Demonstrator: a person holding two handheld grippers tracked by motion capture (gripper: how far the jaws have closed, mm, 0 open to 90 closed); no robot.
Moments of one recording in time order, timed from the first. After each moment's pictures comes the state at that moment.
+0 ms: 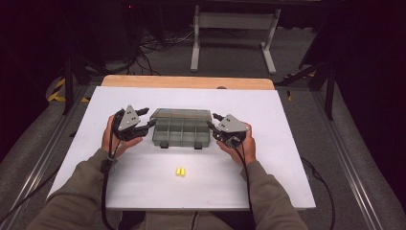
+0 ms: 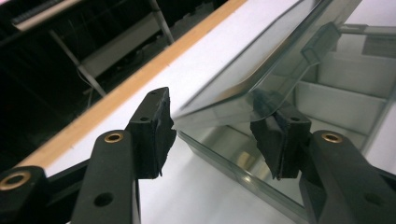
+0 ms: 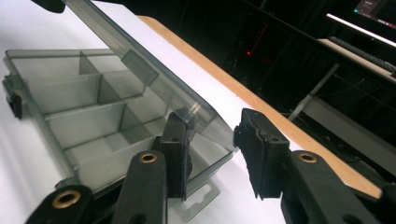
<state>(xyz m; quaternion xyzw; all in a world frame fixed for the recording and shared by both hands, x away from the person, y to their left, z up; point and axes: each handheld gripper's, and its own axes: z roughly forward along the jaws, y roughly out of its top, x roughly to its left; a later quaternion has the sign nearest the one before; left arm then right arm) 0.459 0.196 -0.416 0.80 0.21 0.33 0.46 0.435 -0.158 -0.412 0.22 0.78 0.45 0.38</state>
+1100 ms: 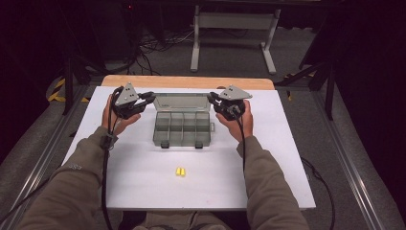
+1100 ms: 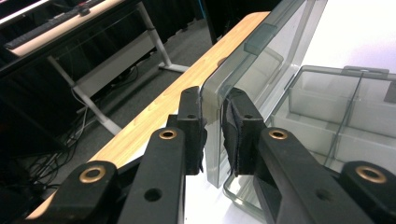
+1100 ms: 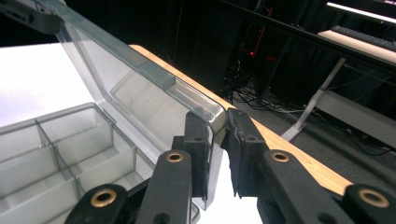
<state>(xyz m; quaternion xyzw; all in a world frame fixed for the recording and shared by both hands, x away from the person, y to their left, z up) 0.511 0.201 -0.377 0.80 0.18 0.31 0.48 0.500 -0.157 -0.368 0.27 0.76 0.49 0.33</state>
